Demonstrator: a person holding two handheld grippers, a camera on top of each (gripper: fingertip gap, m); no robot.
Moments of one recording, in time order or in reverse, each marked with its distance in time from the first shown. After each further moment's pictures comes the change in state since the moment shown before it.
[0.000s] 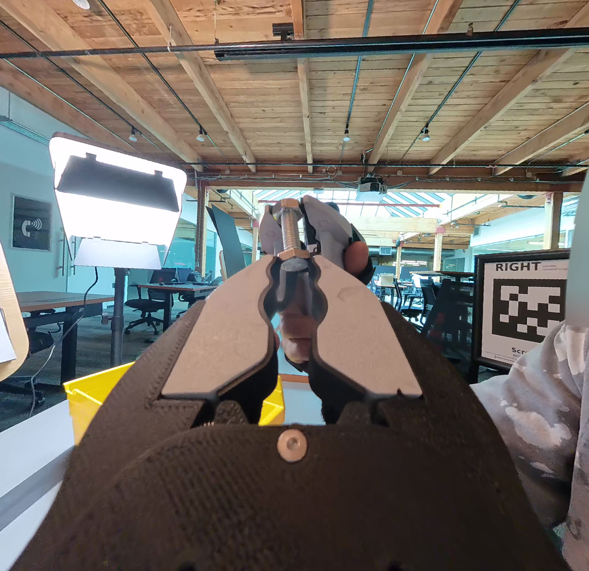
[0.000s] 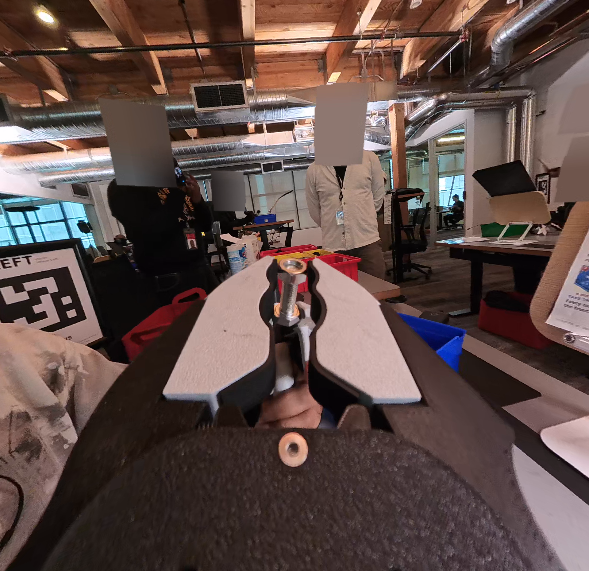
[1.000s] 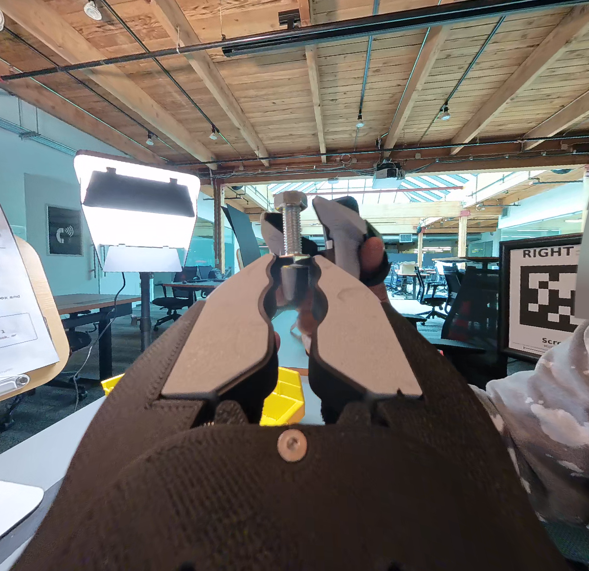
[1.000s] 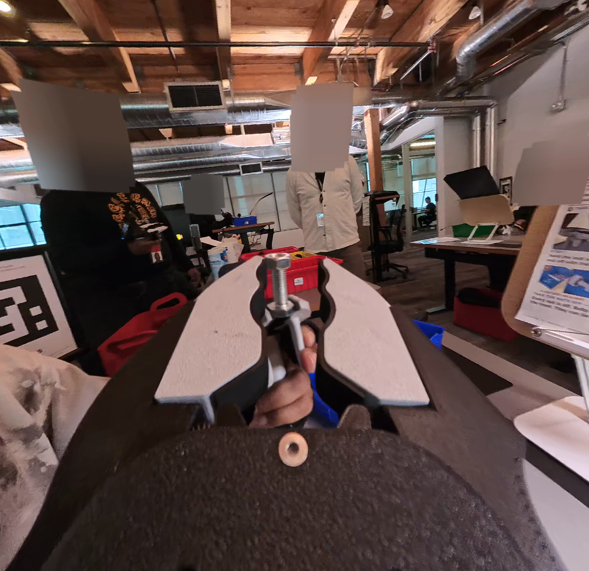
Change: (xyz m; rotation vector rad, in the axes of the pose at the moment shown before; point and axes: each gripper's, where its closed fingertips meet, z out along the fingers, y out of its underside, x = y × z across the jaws) left arm -0.002 -0.008 -0.001 -0.030 -0.038 0.078; right arm 0.002 -0.007 -0.001 0.006 0.077 -0.024
